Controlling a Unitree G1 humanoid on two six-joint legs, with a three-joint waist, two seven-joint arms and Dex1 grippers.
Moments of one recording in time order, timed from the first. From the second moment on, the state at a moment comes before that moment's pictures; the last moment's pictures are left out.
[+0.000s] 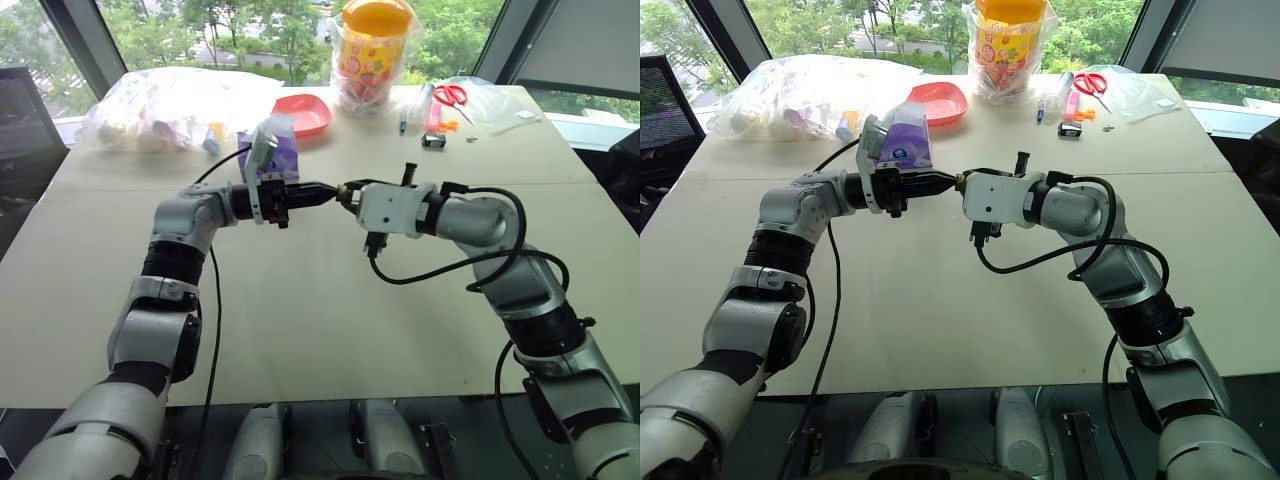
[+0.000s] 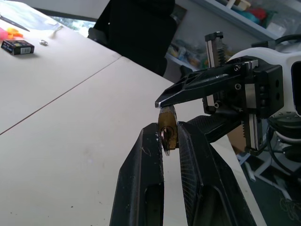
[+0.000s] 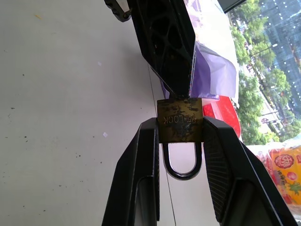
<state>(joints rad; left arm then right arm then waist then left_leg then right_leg) -0.98 0.34 -0.01 0.62 -0.46 0.58 -1.27 -0.67 -0.58 0.27 -0.20 -0.27 0.20 0.83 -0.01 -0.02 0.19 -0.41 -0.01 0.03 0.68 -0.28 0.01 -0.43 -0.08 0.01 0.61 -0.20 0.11</state>
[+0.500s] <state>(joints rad) -0.97 0.37 -0.11 0.63 -0.29 0.21 -1.32 -0.67 -0.58 0.27 -0.21 -0.21 0.30 0.86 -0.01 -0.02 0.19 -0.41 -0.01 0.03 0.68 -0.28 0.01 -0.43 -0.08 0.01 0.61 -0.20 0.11</state>
